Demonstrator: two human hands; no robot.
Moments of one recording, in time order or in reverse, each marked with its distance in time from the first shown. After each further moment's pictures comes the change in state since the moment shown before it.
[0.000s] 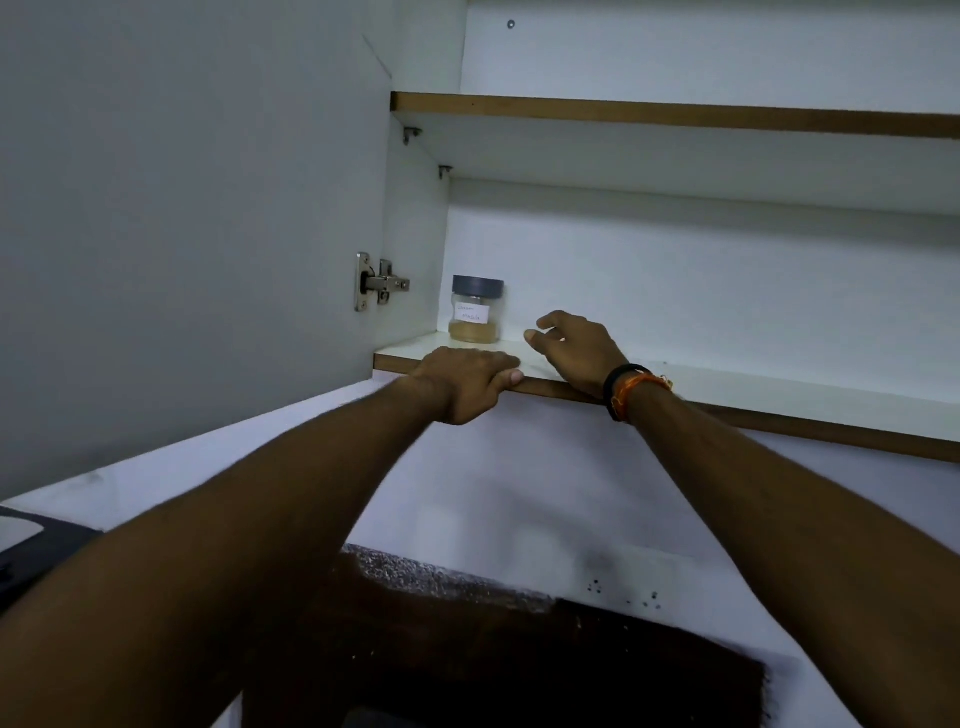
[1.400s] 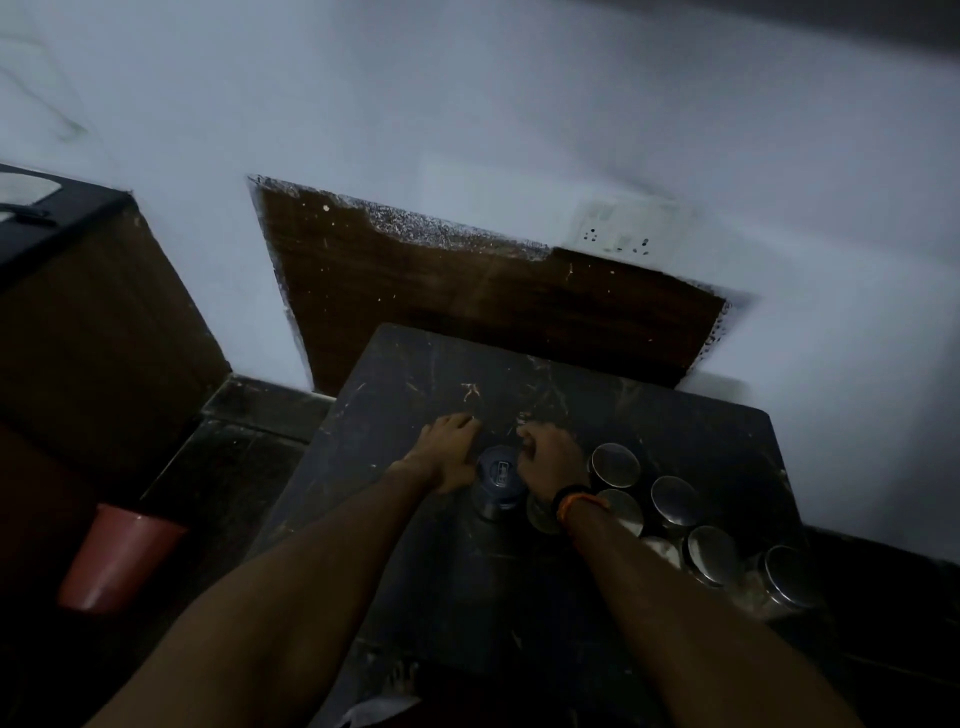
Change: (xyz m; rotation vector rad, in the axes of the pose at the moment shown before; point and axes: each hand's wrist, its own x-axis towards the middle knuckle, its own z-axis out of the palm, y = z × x) left_hand -0.359 0.160 0.315 -0.417 -0.721 -0.225; right_hand -0.475 0.163 0.225 -0.067 -0.562 0.435
